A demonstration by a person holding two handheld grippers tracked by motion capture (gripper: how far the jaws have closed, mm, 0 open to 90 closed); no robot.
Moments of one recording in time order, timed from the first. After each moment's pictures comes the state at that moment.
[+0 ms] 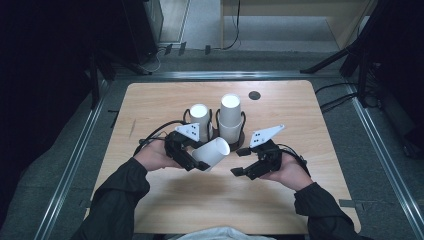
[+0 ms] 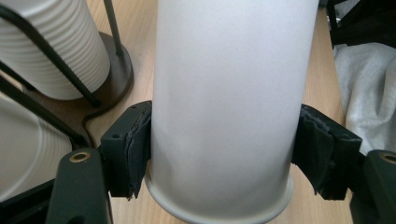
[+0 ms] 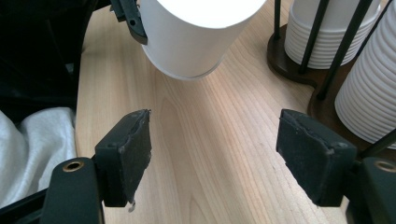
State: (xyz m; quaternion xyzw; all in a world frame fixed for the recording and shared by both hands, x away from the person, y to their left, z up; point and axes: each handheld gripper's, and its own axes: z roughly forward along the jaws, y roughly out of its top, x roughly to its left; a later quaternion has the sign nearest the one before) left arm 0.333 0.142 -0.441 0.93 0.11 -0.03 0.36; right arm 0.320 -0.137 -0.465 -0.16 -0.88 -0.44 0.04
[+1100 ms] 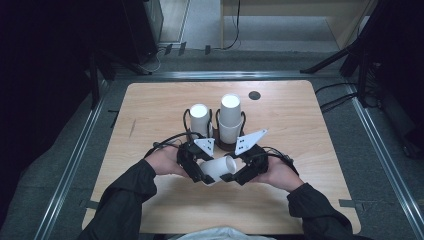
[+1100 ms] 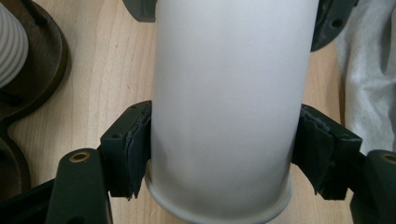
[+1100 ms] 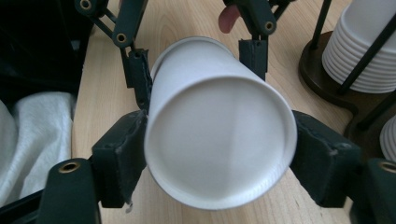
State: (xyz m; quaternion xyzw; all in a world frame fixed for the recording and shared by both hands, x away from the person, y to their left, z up) left arm 0.327 0.110 -0.473 0.96 0.06 -0.07 0.28; right arm 0.315 -0.103 -0.475 -0.10 -0.90 -0.42 0.04
